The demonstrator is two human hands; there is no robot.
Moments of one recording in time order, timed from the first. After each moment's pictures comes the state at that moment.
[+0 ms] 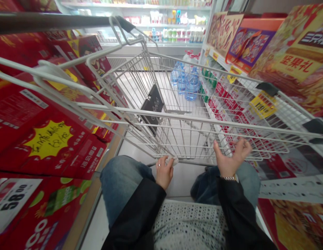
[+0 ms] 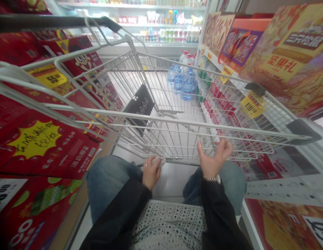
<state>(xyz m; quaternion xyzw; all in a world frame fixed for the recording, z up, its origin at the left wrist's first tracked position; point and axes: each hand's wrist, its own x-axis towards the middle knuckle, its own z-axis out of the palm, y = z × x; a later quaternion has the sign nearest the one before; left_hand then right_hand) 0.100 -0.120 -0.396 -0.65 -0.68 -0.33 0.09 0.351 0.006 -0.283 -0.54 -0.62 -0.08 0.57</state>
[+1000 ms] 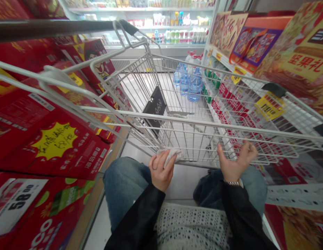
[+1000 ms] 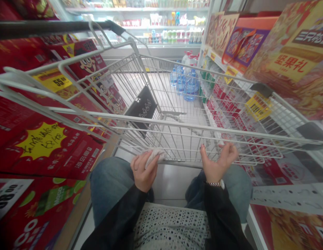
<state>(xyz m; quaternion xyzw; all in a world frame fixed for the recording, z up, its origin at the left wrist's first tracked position) 0.092 -0.118 -0.295 -0.63 -0.58 -0.42 0.29 0.352 0.006 -0.285 -0.52 -0.63 -0.11 0.56</state>
